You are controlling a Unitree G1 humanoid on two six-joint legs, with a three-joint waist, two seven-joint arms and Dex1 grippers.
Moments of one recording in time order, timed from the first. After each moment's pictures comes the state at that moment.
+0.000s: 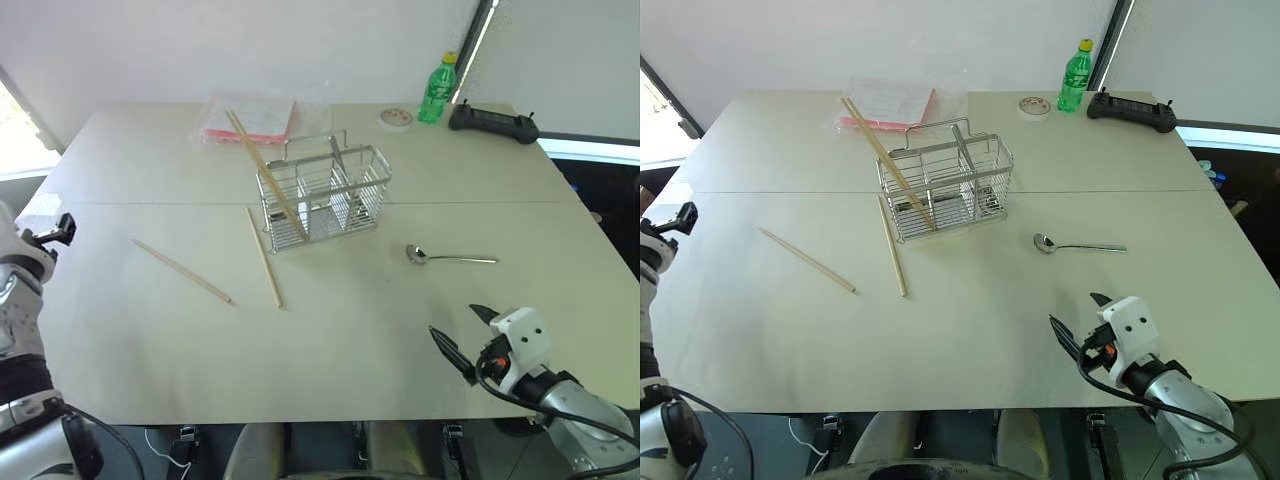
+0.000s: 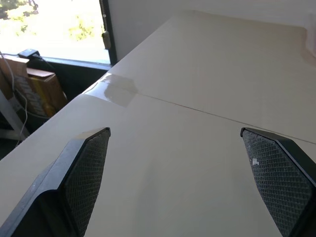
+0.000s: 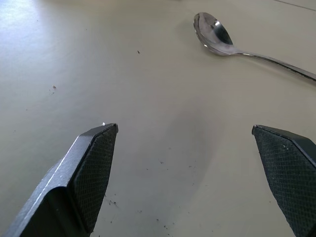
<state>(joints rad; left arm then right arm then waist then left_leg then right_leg) -0.37 0.69 0.61 0.33 -0.37 0.46 -0.19 0.47 -0.49 -0.26 -0.59 0.30 0.37 0.52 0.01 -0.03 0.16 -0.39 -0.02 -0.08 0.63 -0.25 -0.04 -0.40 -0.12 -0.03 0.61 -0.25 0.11</state>
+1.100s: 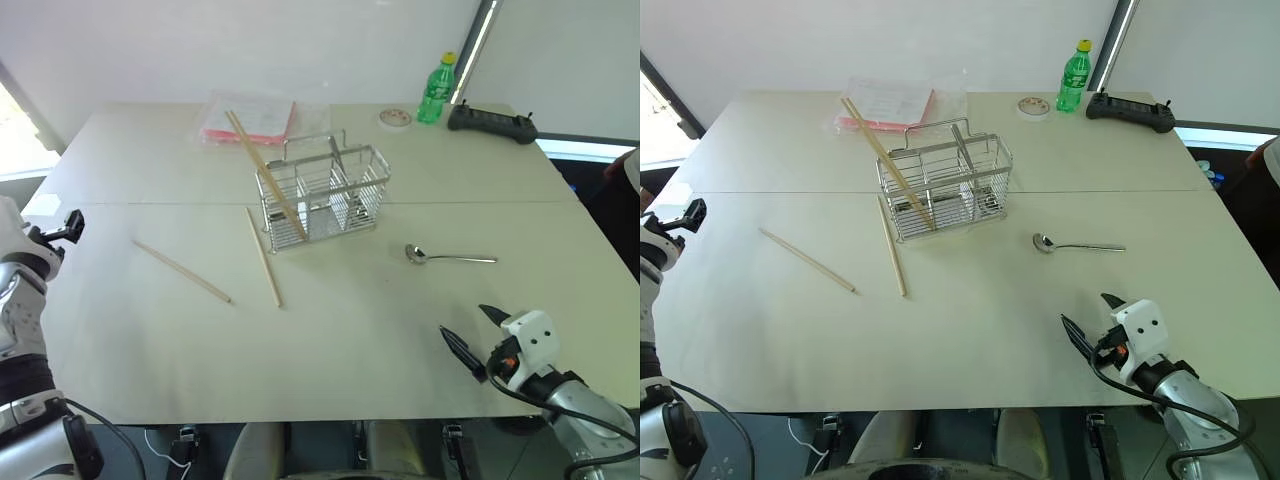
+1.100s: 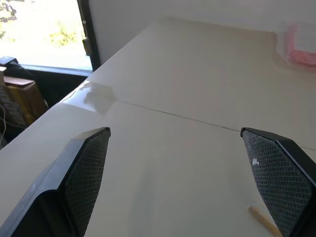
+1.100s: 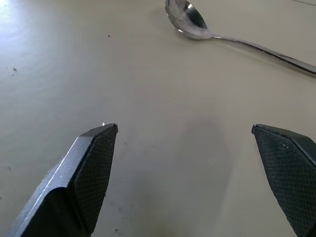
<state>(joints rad) -0.36 0.69 0.59 0.28 -0.39 0.47 -0.24 0.41 -0.49 -0.28 -0.38 0.28 0.20 0.58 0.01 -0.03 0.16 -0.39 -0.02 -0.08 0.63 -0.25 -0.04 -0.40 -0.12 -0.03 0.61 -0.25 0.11</state>
